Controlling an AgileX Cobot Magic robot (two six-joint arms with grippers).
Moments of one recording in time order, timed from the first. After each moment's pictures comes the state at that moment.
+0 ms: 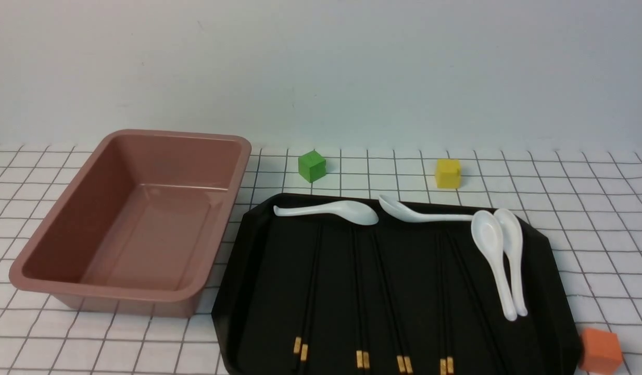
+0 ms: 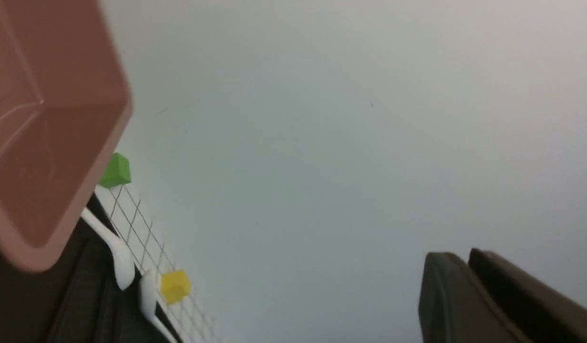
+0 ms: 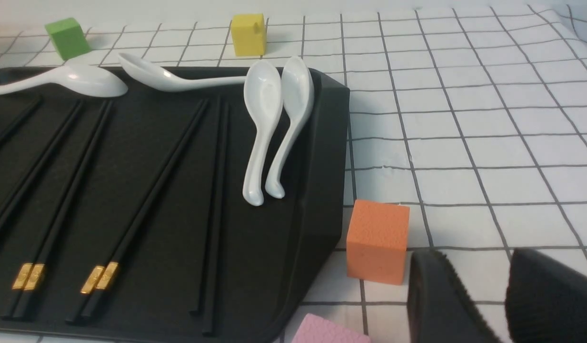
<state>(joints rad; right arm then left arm) 0.03 -0.01 0.02 -0.02 0.36 0.14 -0.07 0.10 -0.23 -1.08 0.19 -0.23</state>
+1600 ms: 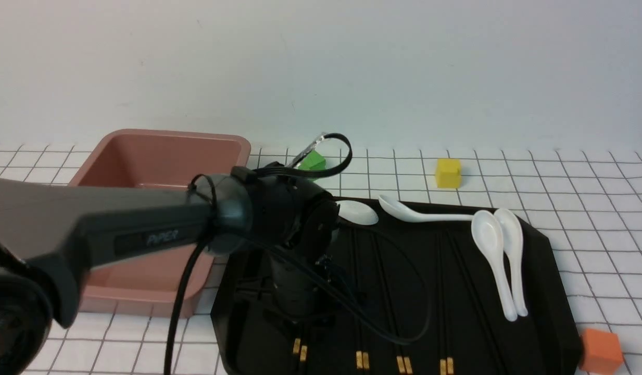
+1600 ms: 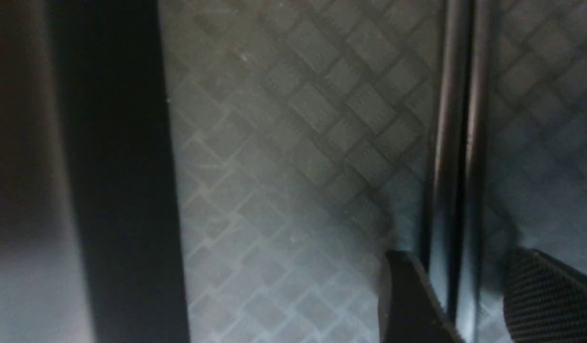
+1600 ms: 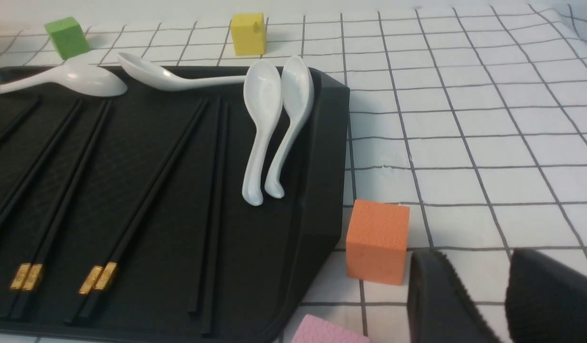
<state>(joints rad) 0.03 -0.01 0.02 -0.02 0.36 0.14 -0.67 2.04 -1.39 0.06 0.82 -0.62</state>
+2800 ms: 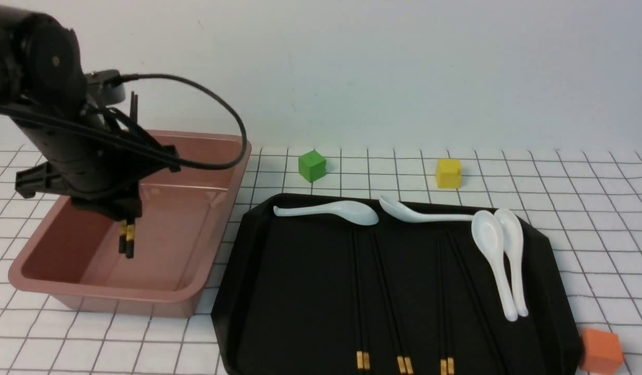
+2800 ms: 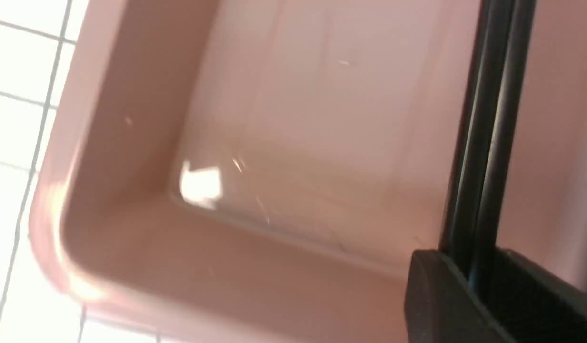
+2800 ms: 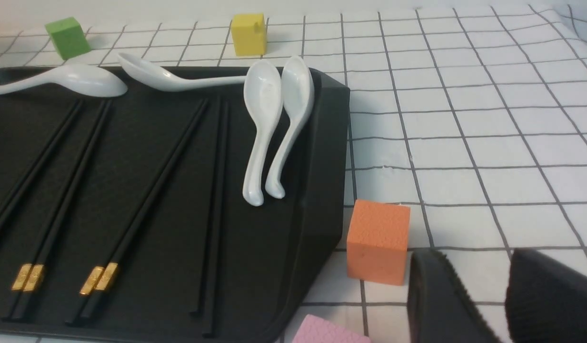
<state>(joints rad) 0.03 -0.01 0.02 -0.02 0.36 0.14 -0.18 1.69 -1.36 0.09 0.94 -0.47</state>
